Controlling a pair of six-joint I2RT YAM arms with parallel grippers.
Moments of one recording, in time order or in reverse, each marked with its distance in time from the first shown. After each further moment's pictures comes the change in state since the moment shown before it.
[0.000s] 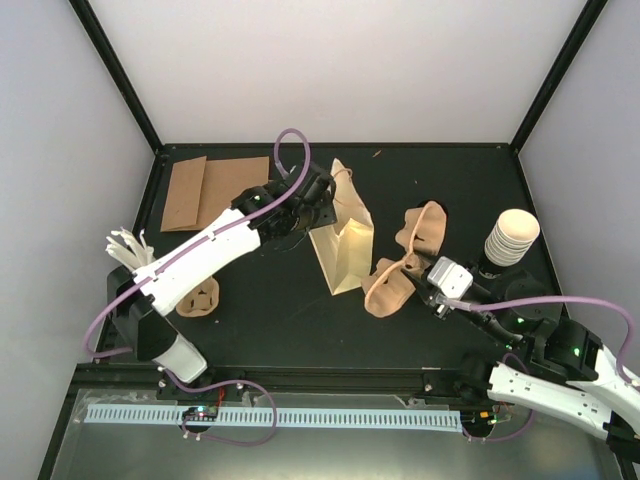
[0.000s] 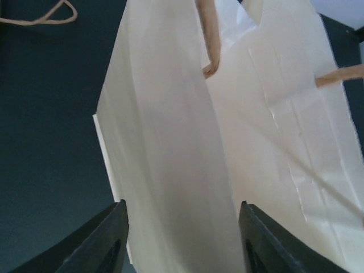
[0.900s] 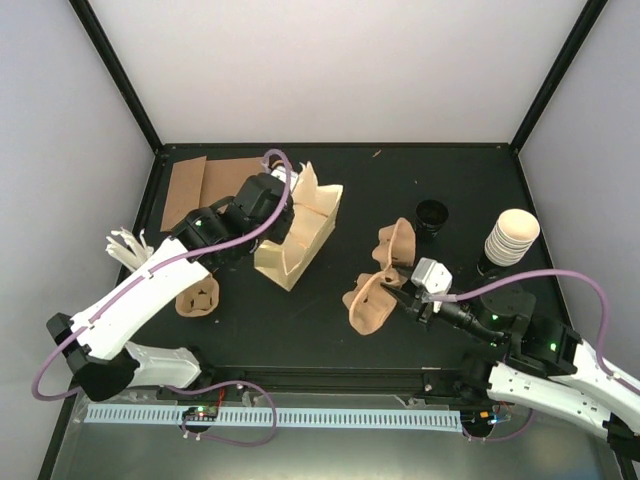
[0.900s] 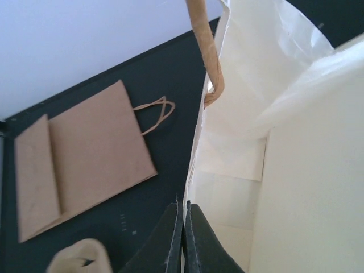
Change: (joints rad) left arm -0.005 -0.292 -0.085 -0.097 -0.234 0.738; right arm 0.000 0.031 -0.076 0.049 -0.140 0.203
